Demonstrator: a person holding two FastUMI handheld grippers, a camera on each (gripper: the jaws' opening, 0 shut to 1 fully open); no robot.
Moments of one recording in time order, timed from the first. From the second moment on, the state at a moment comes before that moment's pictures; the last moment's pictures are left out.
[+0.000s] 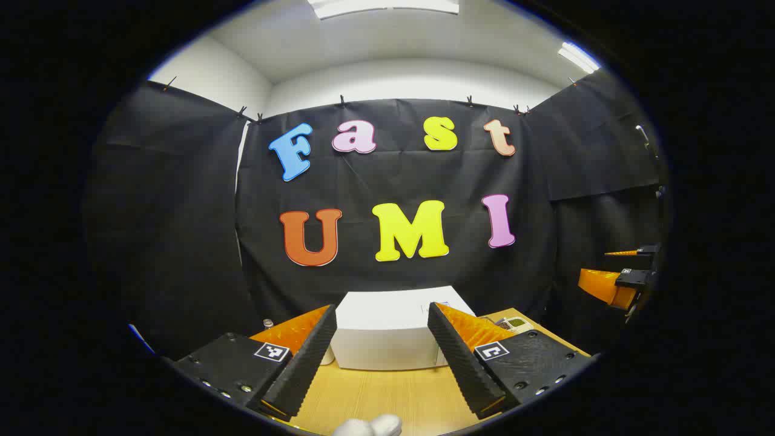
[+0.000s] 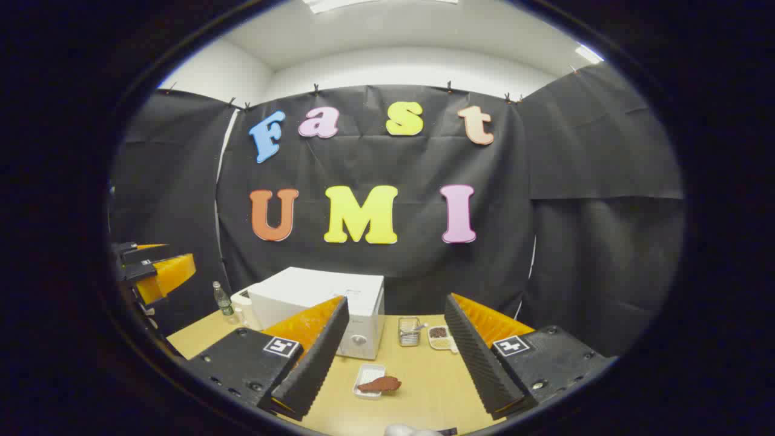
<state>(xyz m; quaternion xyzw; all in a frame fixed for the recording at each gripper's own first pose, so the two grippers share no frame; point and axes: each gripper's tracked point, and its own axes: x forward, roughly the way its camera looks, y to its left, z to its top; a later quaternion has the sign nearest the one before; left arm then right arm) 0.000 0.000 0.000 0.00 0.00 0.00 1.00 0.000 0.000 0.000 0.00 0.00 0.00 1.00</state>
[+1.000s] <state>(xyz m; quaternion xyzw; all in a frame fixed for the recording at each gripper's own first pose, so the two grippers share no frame) 0.019 -0.002 -0.023 0.02 0.02 0.02 1.00 0.024 -0.020 0.002 0.01 0.00 -0.01 1.00</state>
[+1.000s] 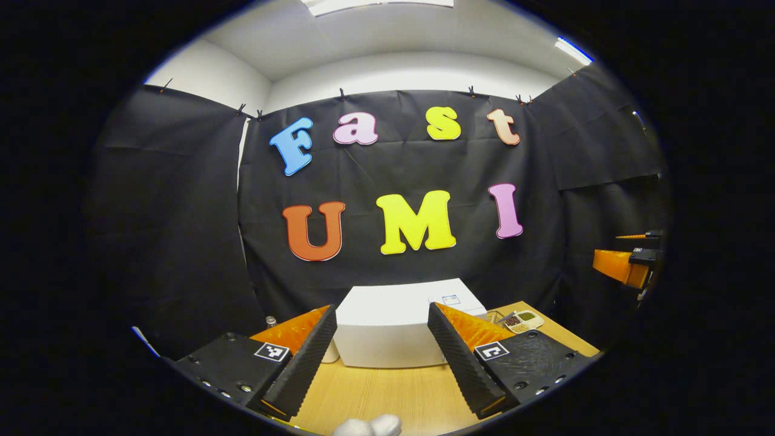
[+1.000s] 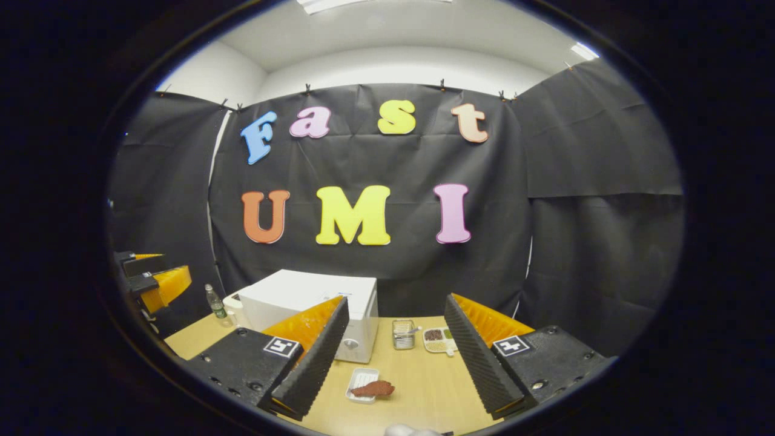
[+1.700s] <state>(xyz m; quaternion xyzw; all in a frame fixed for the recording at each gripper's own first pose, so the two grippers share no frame) 0.126 -0.102 -0.169 0.01 0.04 -0.05 1.00 0.045 -0.064 0.016 -0.01 0.00 -0.02 1.00</state>
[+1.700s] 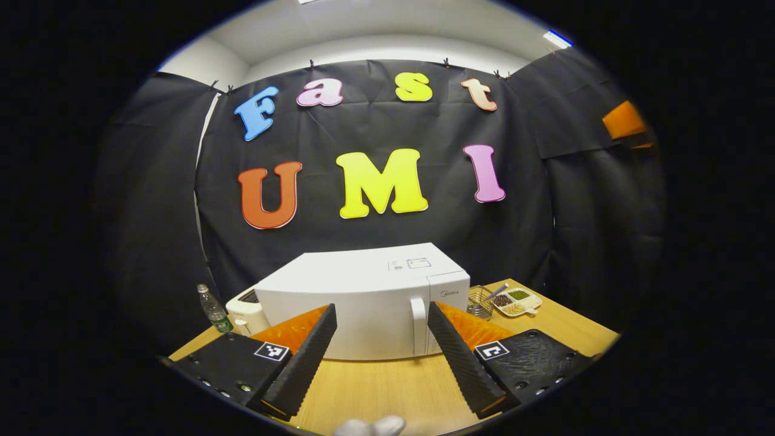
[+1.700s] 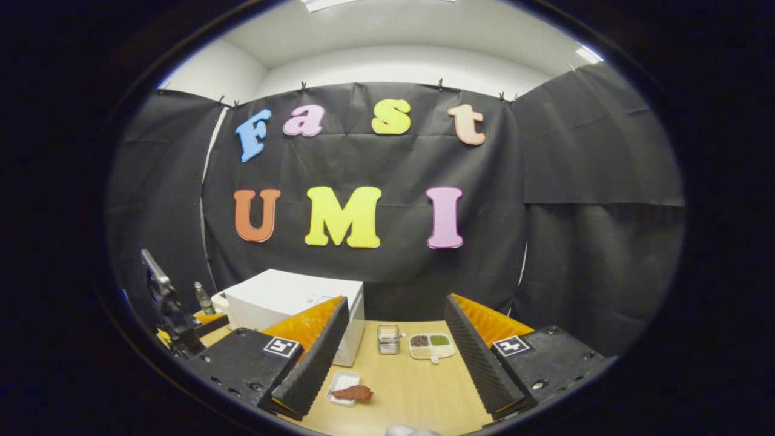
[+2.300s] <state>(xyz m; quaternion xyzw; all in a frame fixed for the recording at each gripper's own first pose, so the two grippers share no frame) 0.237 -0.146 -0.261 0.00 0.08 -0.05 1.00 0.067 -0.105 -0.017 -0.03 0.05 -0.05 1.00</state>
